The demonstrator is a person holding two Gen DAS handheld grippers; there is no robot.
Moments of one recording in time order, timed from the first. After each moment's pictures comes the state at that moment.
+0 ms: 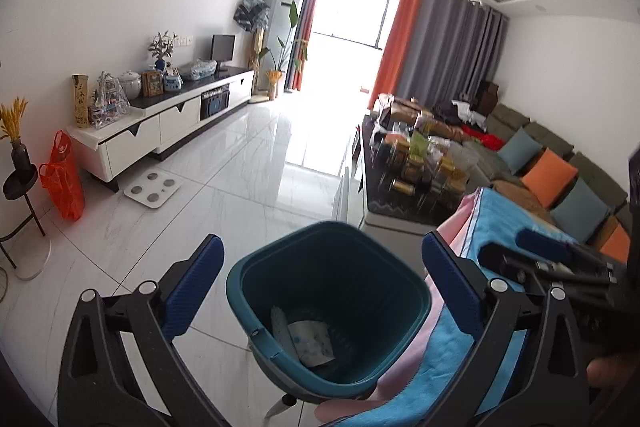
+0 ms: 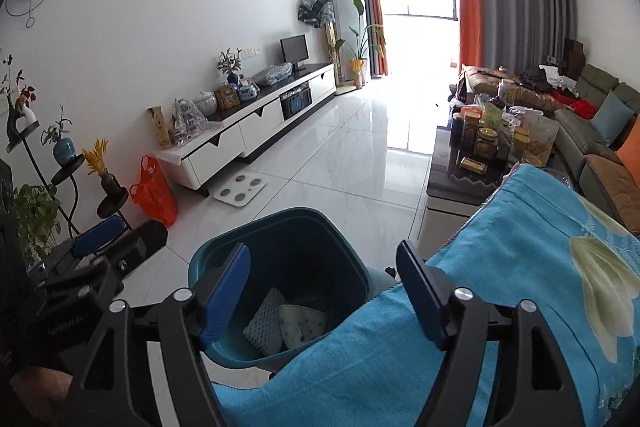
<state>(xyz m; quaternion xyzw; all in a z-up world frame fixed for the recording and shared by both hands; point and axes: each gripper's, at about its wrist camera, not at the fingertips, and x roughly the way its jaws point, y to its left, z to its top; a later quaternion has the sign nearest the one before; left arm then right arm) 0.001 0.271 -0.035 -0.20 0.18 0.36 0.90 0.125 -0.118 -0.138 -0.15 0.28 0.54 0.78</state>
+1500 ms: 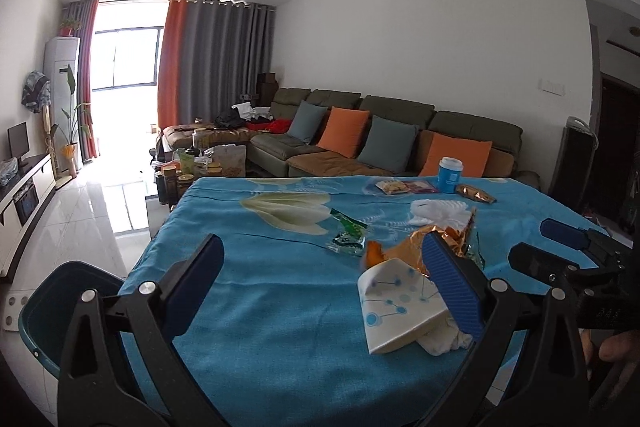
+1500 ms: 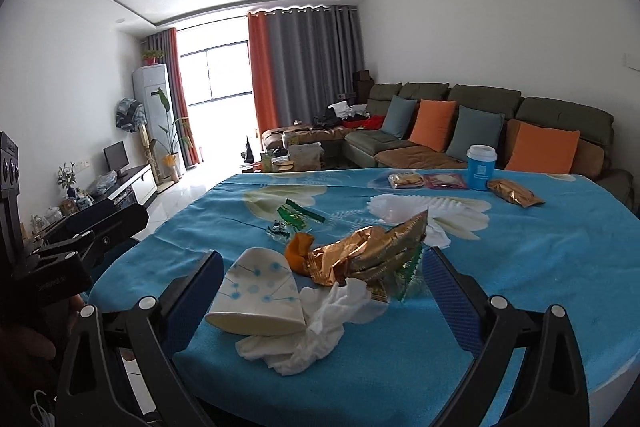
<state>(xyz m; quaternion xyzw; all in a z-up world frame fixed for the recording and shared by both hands) 0.078 -0.023 -0.020 -0.04 0.15 -0.03 0.99 0.084 -0.478 -0.144 -0.01 0.18 0.22 0.96</state>
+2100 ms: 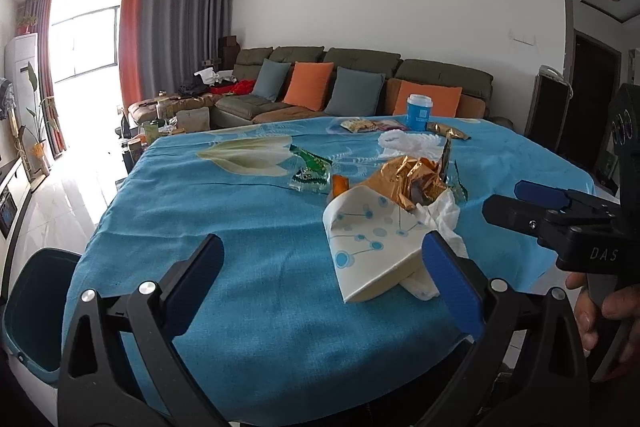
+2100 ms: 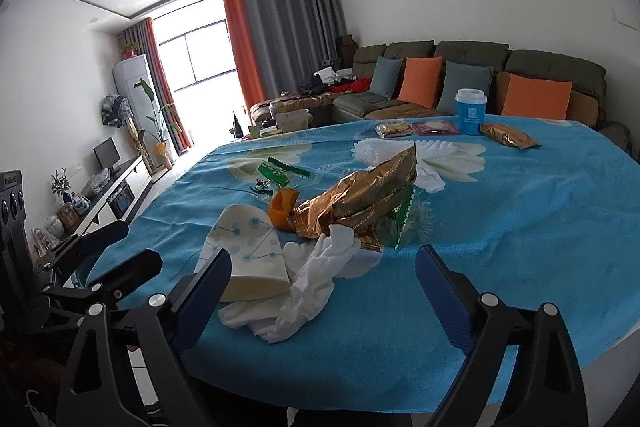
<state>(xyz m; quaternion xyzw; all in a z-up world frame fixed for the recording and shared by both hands) 0.094 -0.036 -0.064 0.00 0.24 -0.10 0.97 0.098 -0.484 -0.174 0.02 0.26 0.21 0.94</state>
